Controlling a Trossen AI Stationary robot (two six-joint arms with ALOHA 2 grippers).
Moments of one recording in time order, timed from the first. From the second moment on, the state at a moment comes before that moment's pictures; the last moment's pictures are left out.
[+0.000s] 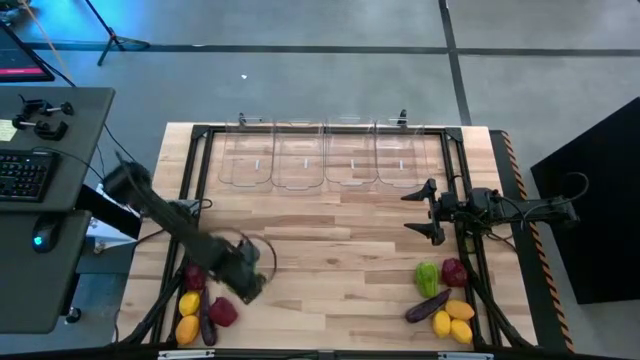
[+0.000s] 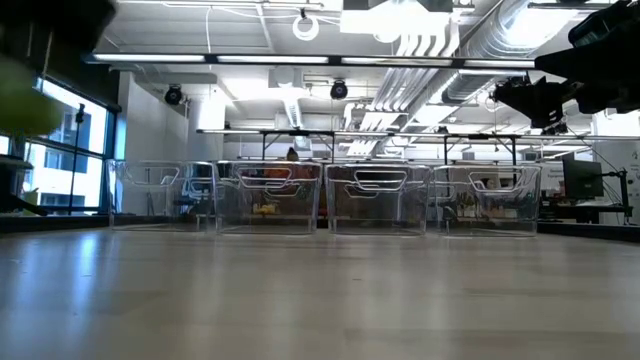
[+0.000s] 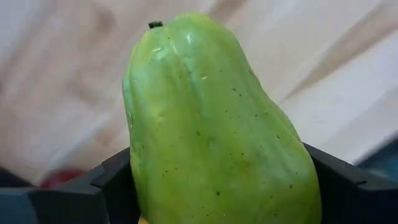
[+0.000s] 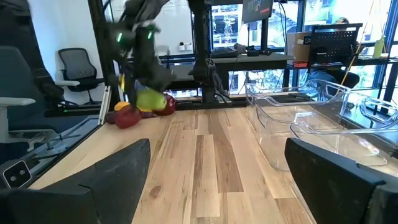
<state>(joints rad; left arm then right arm) -0.62 1.52 1.10 -1.02 0.02 -1.42 0.07 0.01 0.01 0.02 0.04 0.04</state>
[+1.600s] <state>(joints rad) 0.55 1.14 1.10 -0.92 -0.28 -0.52 0.07 0.01 0.01 0.02 0.04 0.04</state>
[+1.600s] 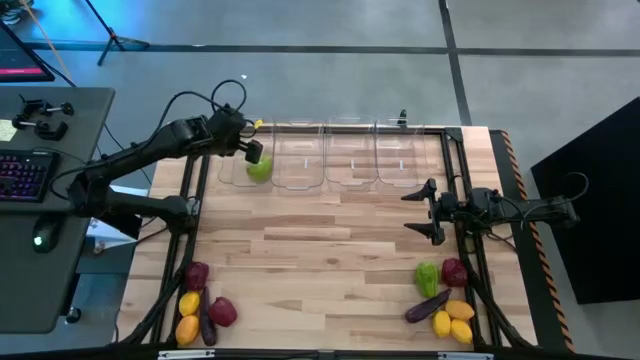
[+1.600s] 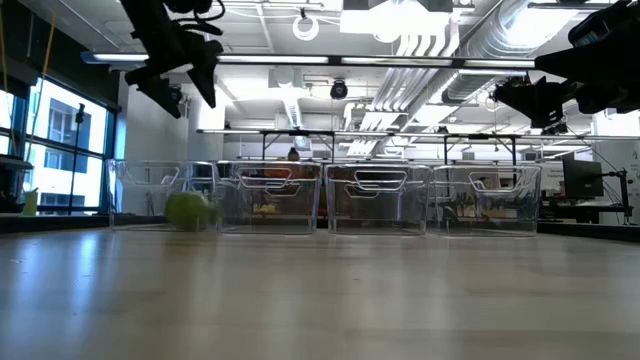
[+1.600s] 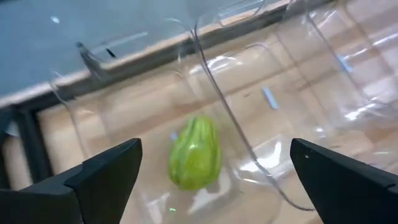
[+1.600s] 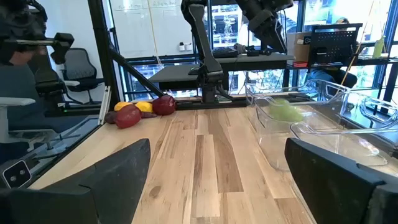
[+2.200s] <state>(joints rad) -0.14 0.85 0.87 -0.44 -0.32 -0.70 0.07 0.01 0.01 0.02 0.04 0.04</state>
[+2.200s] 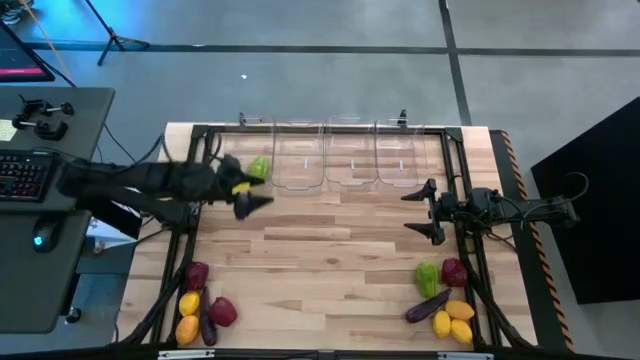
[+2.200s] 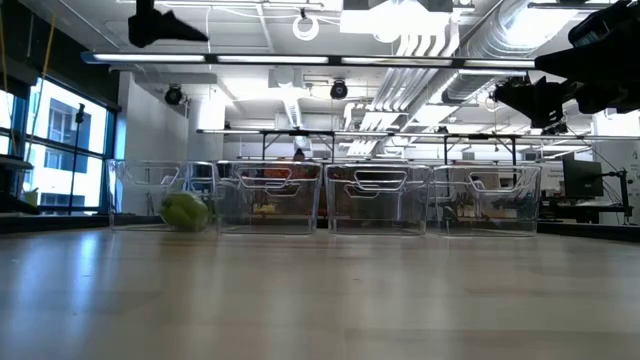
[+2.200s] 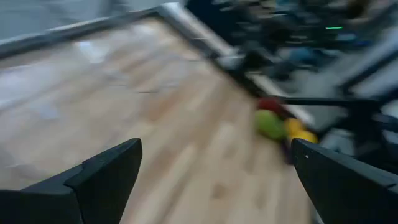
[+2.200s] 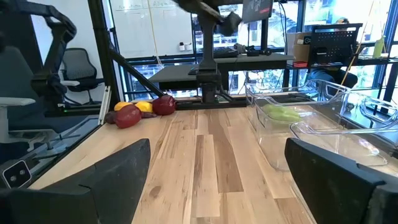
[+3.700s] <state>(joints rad) 0.01 0.69 0.79 -0.24 -0.20 -0.56 0.07 0.86 0.84 -0.23 0.36 0.80</state>
